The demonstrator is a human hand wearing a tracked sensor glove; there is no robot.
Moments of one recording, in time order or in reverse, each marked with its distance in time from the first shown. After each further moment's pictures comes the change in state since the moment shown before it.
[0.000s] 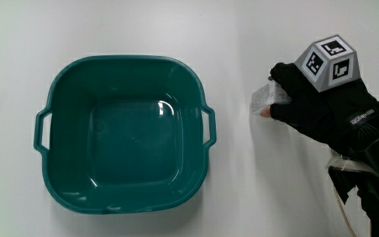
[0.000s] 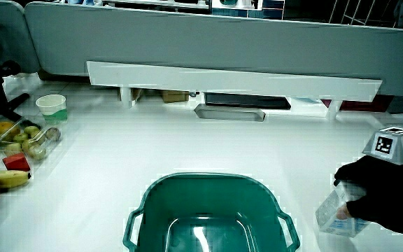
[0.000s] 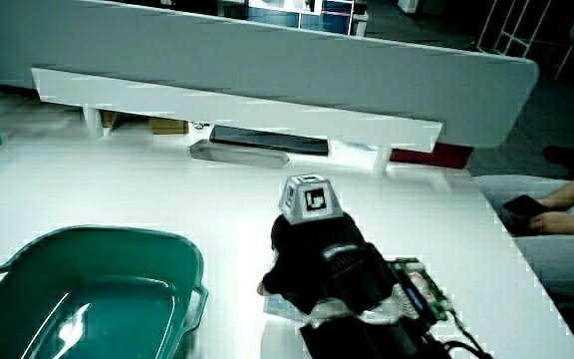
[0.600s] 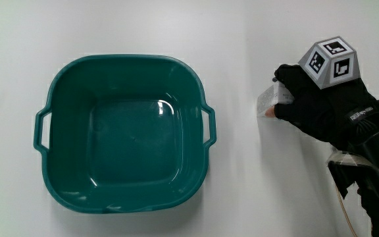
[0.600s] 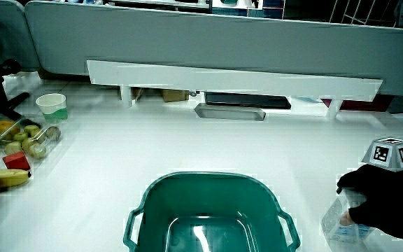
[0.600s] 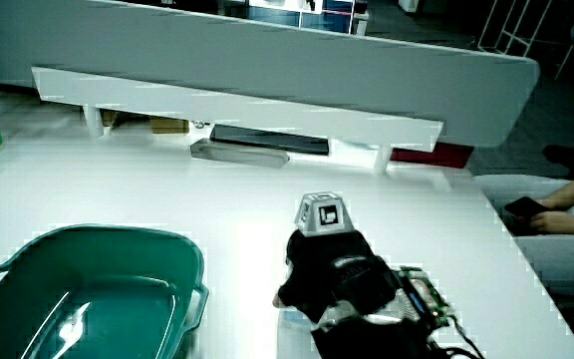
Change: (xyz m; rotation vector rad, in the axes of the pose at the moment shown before) arm 0.016 0.014 -0.016 -0.055 0.025 -0.036
